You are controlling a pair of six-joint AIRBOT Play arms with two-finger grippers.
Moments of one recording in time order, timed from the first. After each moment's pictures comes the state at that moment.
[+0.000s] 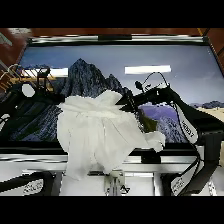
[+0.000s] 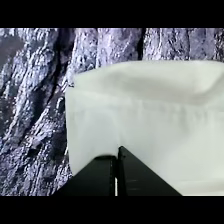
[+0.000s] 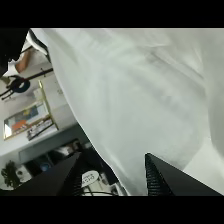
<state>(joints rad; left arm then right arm) -0.06 -1.34 1.10 1.36 -0.87 -1.40 0.12 -1.87 1.36 -0.34 1.42 1.32</state>
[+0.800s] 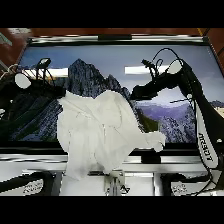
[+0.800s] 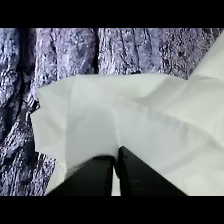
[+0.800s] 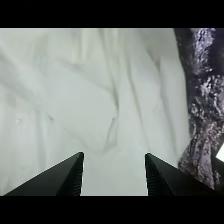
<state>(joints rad) -0.08 -1.34 1.26 1.28 -1.03 -1.37 0.15 -1.59 1.51 -0.95 1.38 1.31</state>
